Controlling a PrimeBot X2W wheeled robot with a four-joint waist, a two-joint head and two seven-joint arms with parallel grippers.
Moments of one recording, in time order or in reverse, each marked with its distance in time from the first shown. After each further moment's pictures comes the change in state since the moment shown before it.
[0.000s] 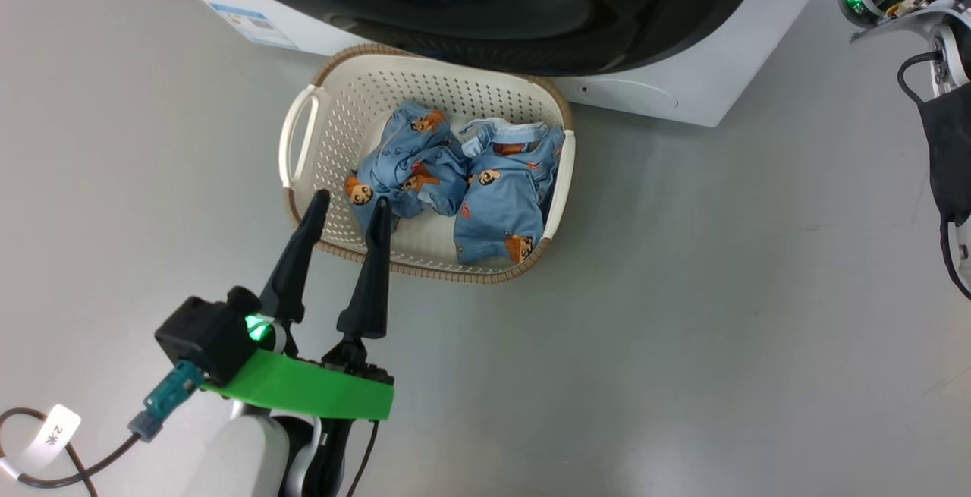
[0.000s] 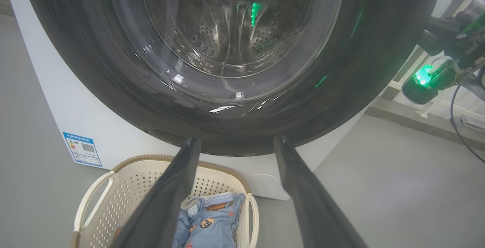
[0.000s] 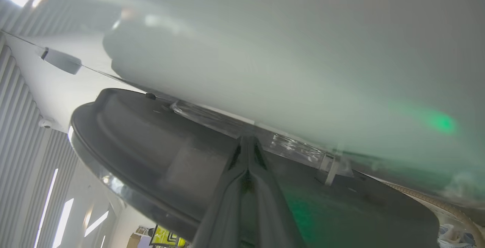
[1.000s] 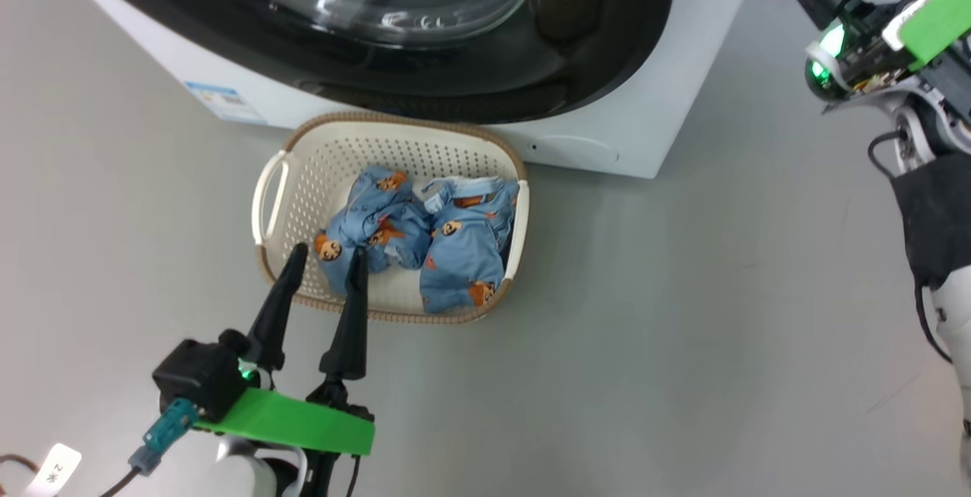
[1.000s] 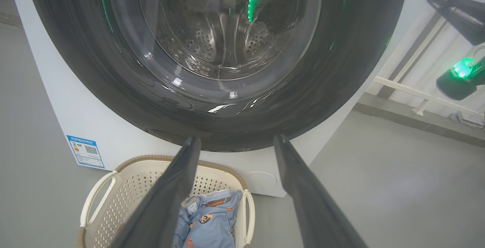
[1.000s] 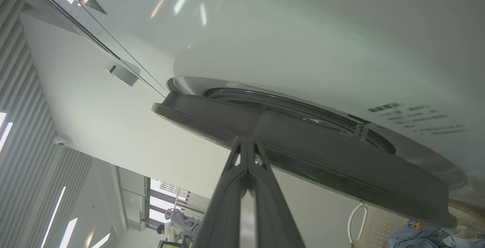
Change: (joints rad) left arm 0.093 0.005 0.052 0.038 0.048 0.000 0.000; right arm 0.157 -0.003 0.008 -0.075 0.098 0.000 -0.082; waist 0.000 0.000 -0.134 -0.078
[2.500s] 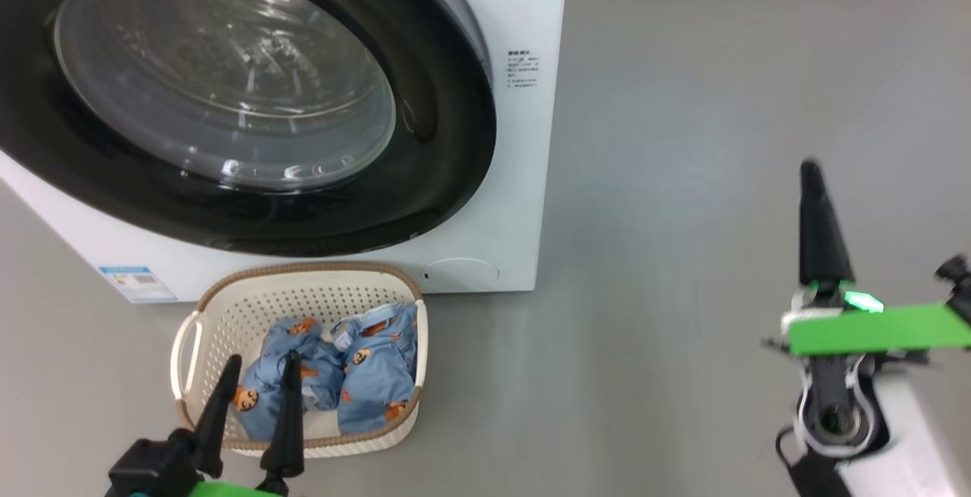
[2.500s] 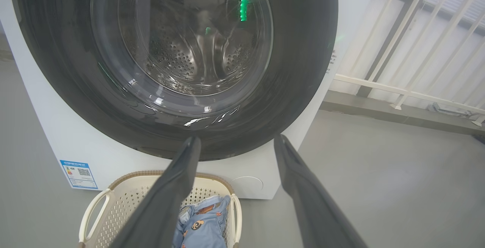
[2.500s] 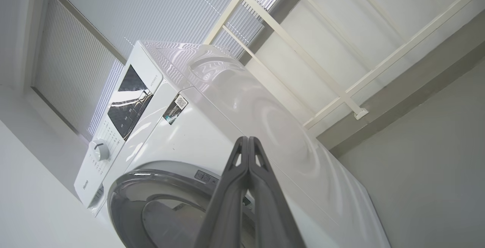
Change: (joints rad) left arm 0.210 0.030 0.130 0.024 0.058 0.000 0.000; right arm 0.674 0.248 -0.164 -0.292 -0.742 0.000 -0.762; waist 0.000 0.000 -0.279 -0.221
